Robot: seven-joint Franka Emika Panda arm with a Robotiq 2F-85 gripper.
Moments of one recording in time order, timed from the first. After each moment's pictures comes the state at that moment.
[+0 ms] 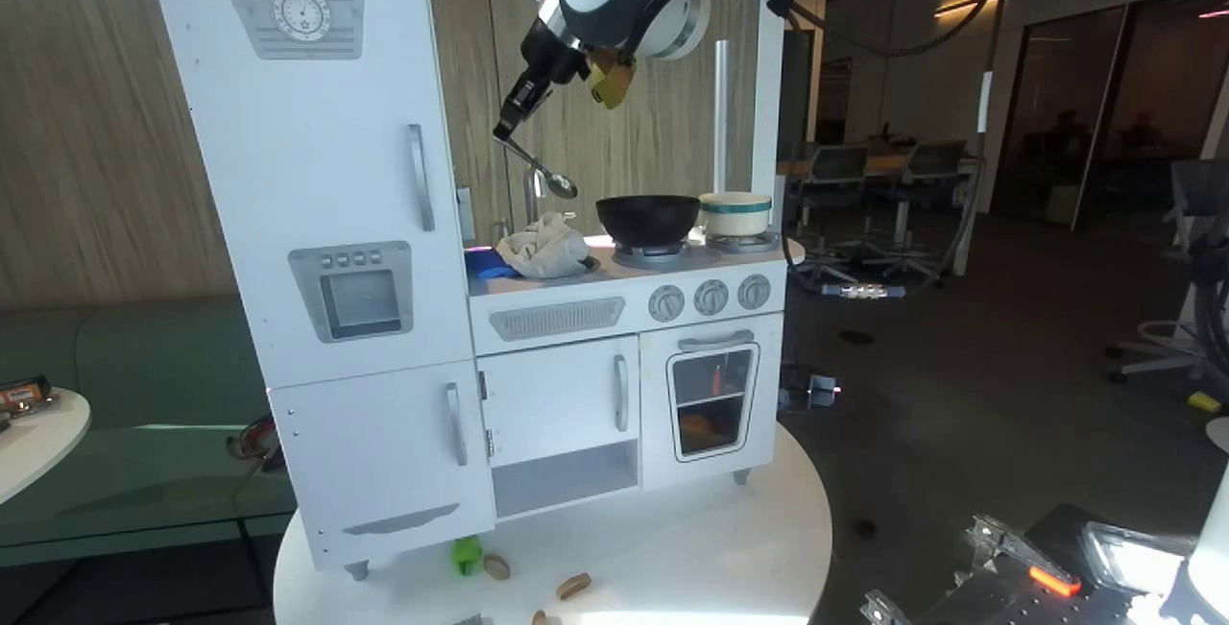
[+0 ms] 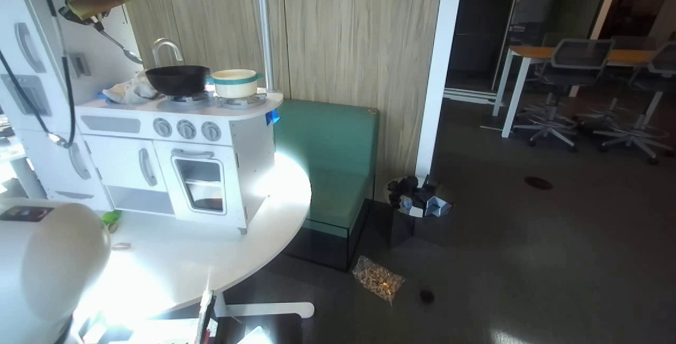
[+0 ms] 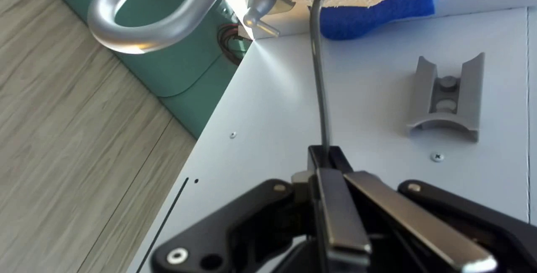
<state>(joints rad) 0.16 0.21 0.29 -1.63 -0.01 2.67 -0.62</state>
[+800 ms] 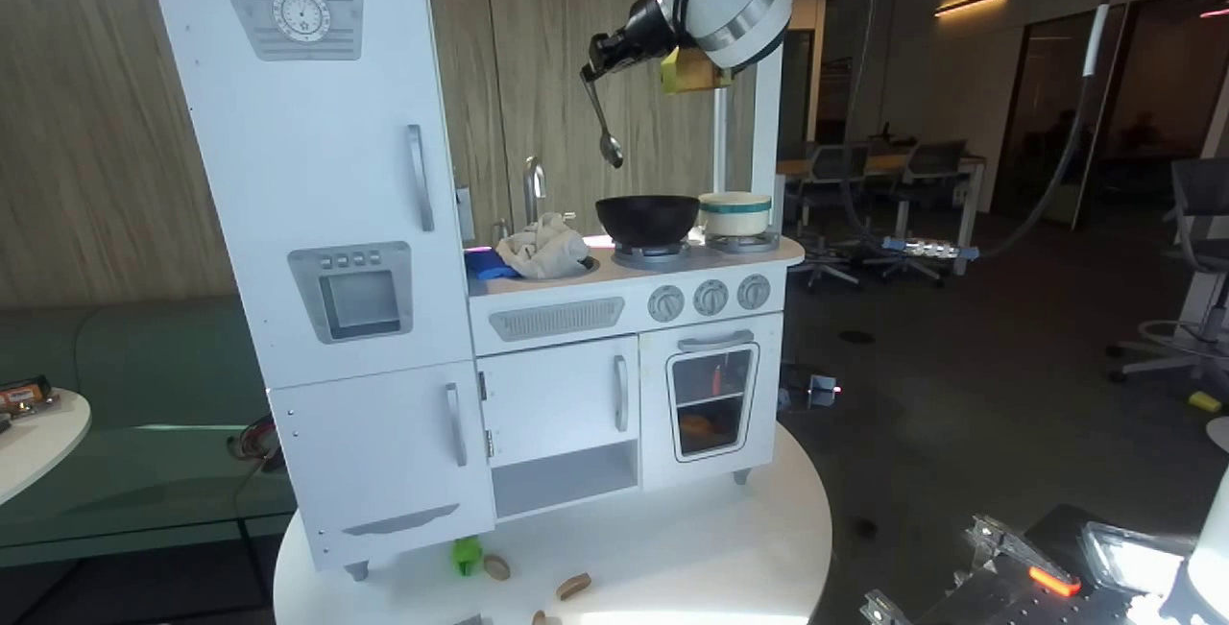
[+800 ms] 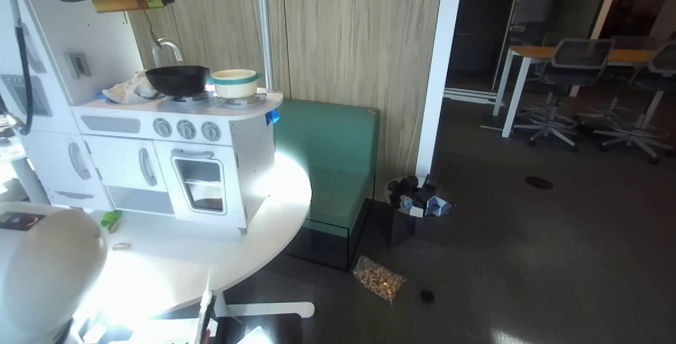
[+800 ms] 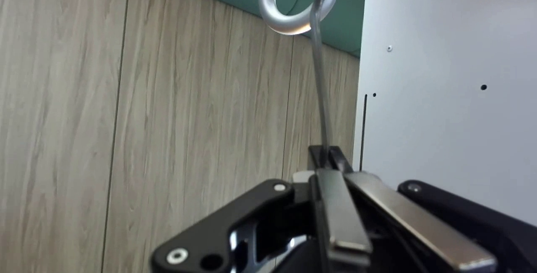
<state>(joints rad) 0.07 -0.02 0.27 -1.94 0.73 3.16 -0.83</state>
